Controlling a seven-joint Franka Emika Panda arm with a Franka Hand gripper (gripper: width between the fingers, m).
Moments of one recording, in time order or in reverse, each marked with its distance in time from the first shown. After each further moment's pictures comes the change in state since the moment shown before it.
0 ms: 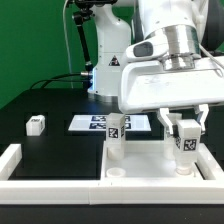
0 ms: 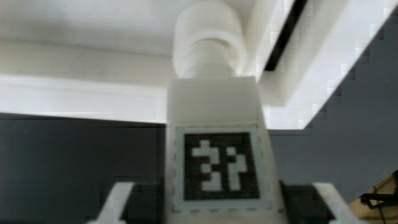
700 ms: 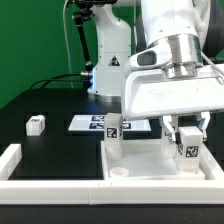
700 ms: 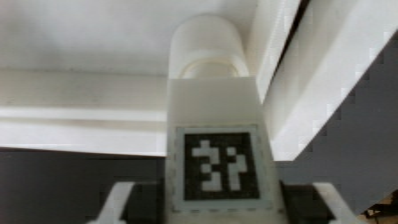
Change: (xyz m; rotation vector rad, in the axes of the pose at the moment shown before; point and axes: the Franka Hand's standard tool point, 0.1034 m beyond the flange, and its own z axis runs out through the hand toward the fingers) arm -0.011 -0.004 0.009 0.004 -0.019 -0.006
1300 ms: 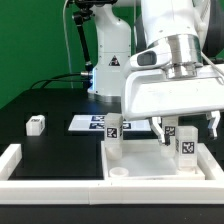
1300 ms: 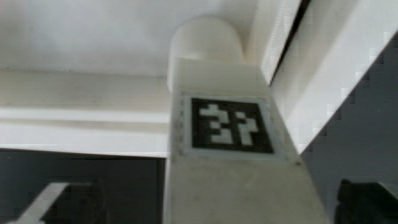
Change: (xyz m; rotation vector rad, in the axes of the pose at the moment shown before) arm 0.000 0.000 0.000 0.000 -0.001 0.000
